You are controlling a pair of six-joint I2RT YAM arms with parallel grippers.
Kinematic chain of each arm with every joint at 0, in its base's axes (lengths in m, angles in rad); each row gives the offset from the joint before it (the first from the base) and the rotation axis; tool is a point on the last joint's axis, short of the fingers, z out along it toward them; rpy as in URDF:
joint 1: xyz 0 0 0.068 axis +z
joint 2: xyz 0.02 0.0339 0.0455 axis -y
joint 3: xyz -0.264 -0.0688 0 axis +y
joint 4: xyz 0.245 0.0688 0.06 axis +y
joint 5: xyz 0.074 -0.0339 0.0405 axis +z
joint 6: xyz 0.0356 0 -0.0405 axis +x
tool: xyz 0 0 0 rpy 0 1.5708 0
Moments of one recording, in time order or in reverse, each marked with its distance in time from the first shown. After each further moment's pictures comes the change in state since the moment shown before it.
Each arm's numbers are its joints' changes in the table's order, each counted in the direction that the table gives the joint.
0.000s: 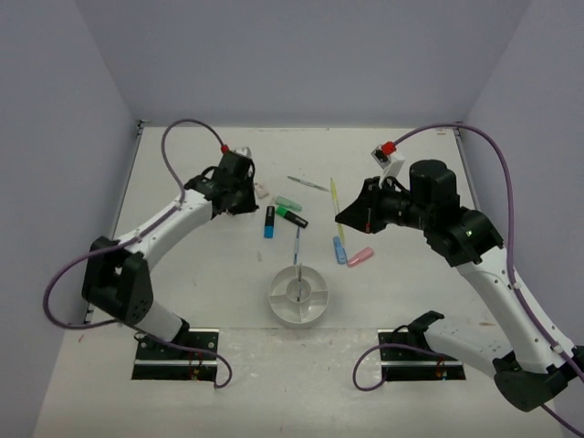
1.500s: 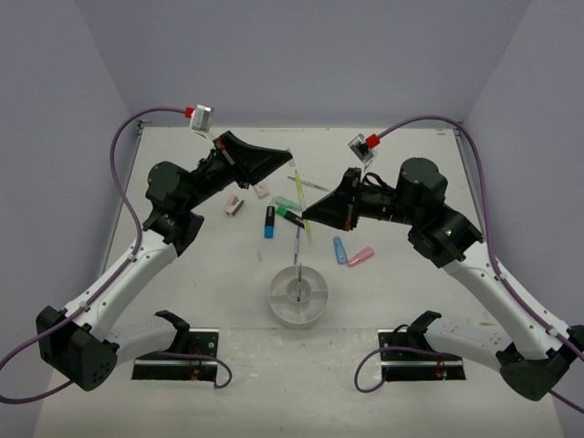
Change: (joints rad) left arm -0.024 0.470 0.143 -1.170 -0.676 -0.522; right arm 0.145 -0.029 0.067 -0.462 0.231 0.156
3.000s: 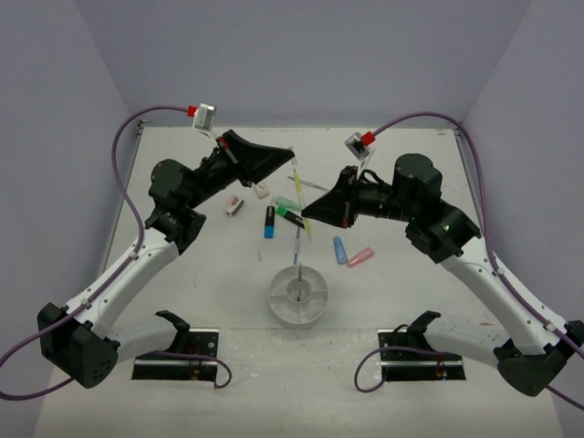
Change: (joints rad) left arm -0.008 -0.016 -0.014 0.014 0.018 0.030; right arm 0.000 -0.033 -0.038 0.059 -0.027 -0.025
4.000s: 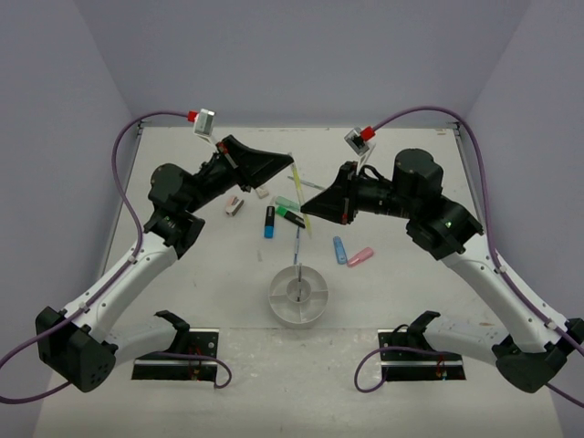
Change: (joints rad) left arm -0.007 0.027 0.036 0.013 0.001 -0.005; right arm 0.004 -0.020 -0.059 0.044 -0.026 -0.015
